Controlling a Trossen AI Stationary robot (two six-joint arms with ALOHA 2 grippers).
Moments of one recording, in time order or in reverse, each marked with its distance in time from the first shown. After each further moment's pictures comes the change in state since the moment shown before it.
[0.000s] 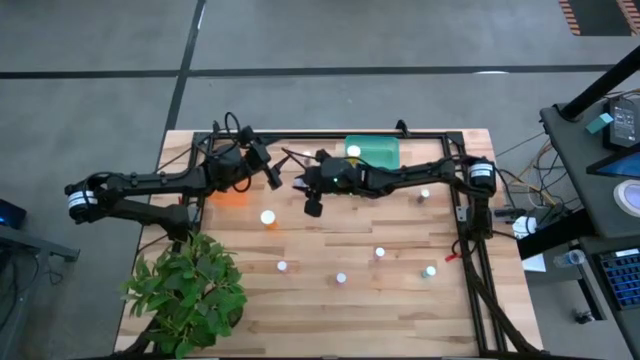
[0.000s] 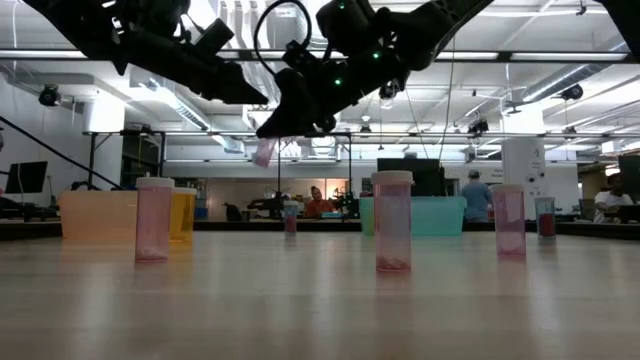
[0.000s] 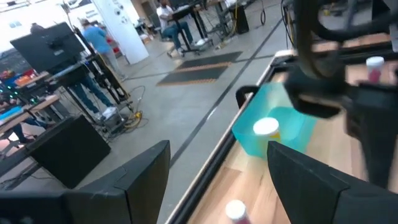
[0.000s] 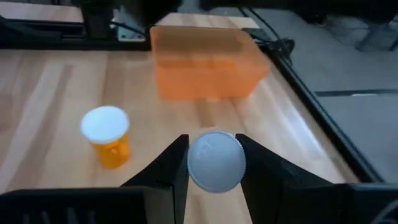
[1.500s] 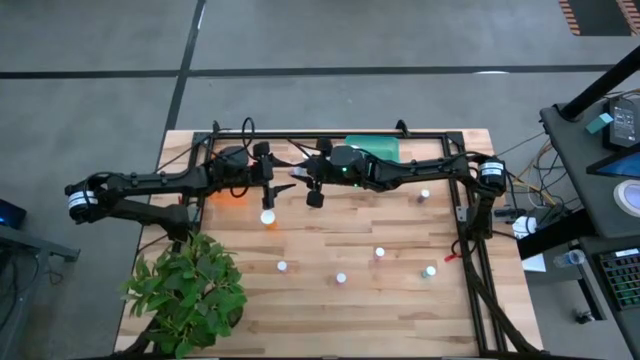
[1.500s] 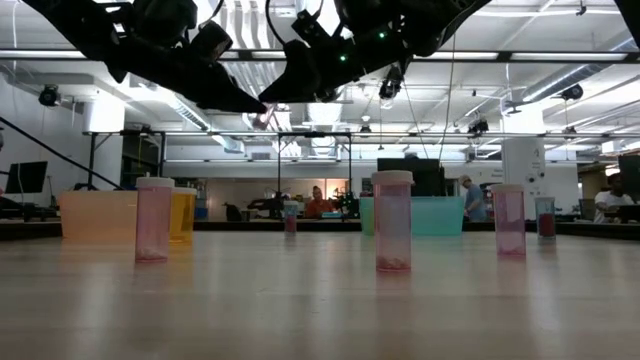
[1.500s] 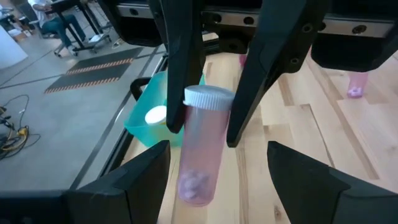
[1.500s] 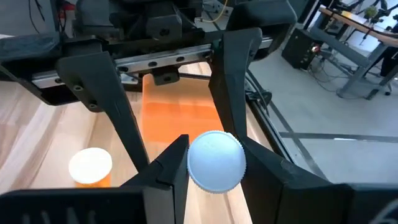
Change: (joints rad) left arm 0.008 0.003 -0.002 -0.162 0.416 -0.001; right arm -0.022 -0.077 0.000 0.072 -0.038 -0.111
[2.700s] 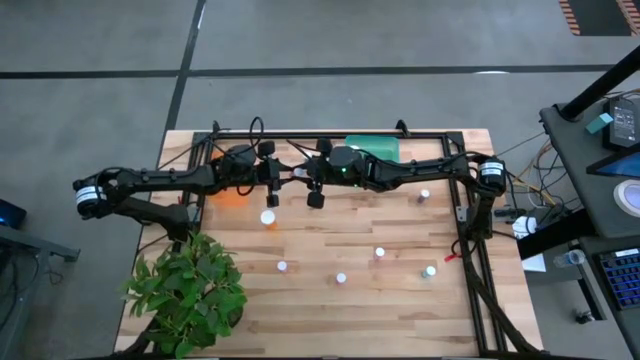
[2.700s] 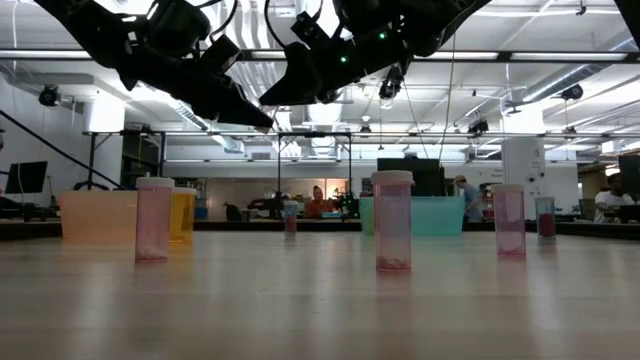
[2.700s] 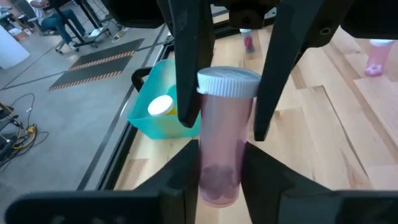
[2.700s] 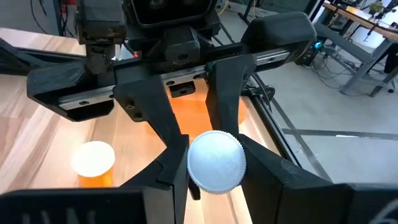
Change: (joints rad) left arm 0.019 0.090 0.022 0.023 -0.008 0.064; right arm 0.000 0.002 0.000 -0.020 -0.003 0.007
